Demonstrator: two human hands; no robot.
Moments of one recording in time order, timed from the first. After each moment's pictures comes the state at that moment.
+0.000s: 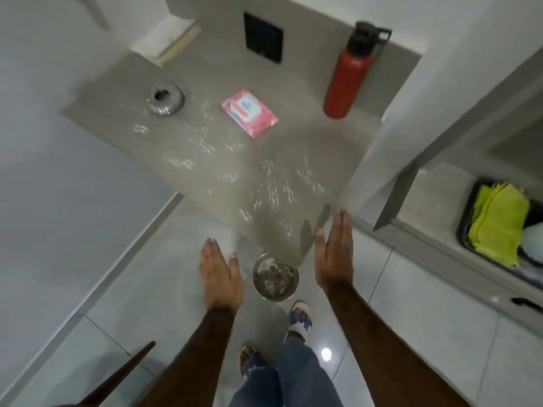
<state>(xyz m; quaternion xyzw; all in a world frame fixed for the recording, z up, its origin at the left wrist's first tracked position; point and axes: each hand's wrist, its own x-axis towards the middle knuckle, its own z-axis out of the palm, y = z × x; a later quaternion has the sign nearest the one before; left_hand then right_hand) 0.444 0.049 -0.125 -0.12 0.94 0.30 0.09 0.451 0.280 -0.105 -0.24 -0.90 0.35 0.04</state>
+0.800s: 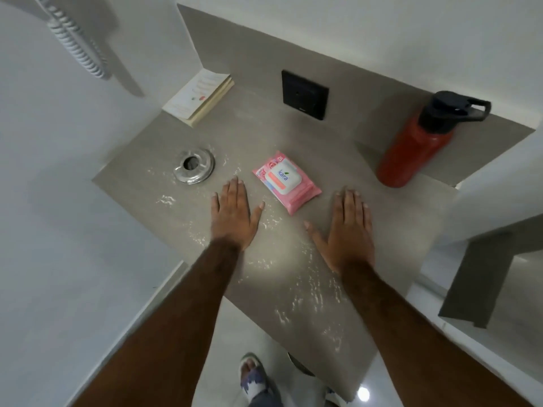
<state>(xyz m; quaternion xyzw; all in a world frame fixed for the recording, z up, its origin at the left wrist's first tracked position) 0.106 0.045 -0.100 0.08 0.99 0.03 0.06 0.195 0.279 -0.108 -0.11 -0.99 0.11 0.01</state>
